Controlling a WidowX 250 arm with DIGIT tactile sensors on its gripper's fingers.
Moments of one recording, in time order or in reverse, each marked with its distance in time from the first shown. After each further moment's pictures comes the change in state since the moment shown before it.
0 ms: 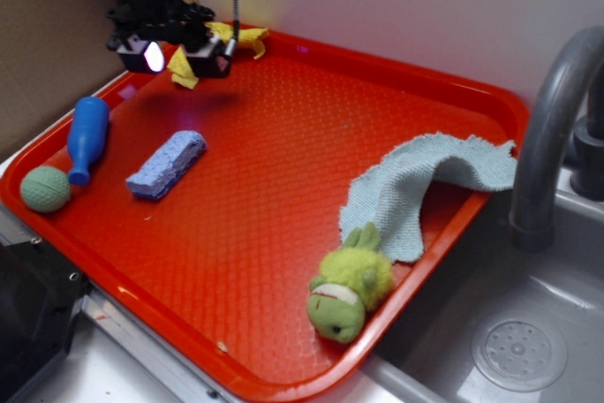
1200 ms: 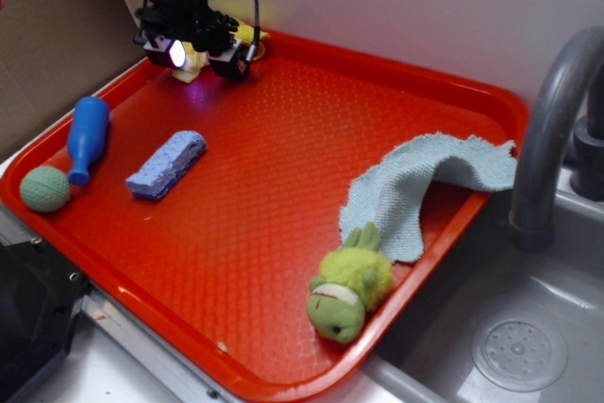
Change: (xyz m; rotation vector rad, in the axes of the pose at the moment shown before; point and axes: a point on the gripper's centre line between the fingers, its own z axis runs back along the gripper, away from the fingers) arm 0.035 0.006 -0.010 0.107 -0.140 -0.063
